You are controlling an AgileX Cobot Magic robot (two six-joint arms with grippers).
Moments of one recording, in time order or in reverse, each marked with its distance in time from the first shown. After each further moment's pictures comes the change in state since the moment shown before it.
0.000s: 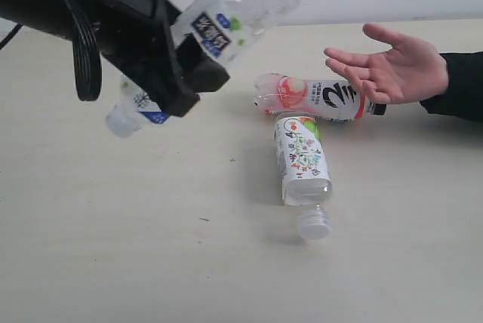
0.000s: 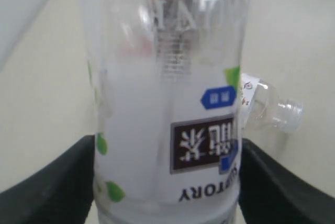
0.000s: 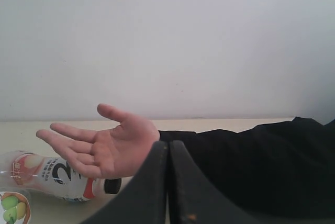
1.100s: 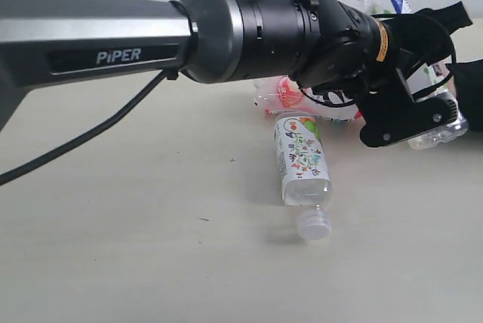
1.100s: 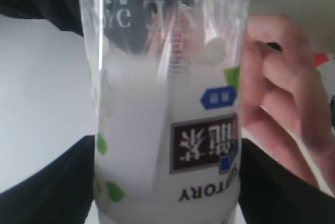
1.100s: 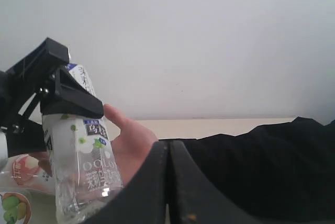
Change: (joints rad) left arm -0.248 0.783 -0.647 0.538 -0.332 1.194; right arm 0.000 0.000 0.000 0.002 0.000 0.000
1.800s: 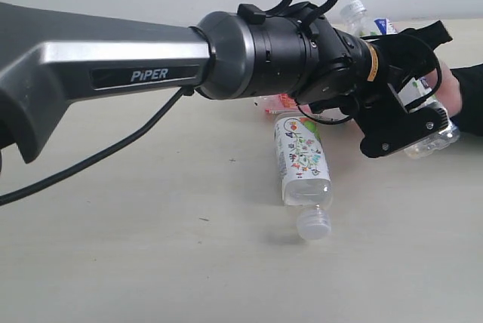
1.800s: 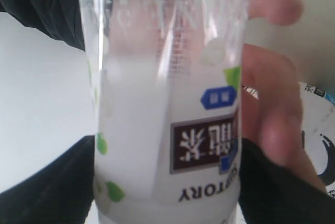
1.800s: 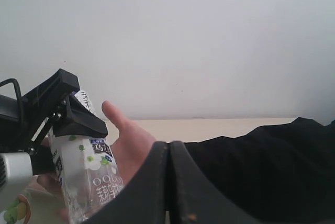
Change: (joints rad) left arm 0.014 0.067 -0.006 0.030 -0.038 -0.127; right arm 0.000 0.000 0.000 0.000 0.000 0.000
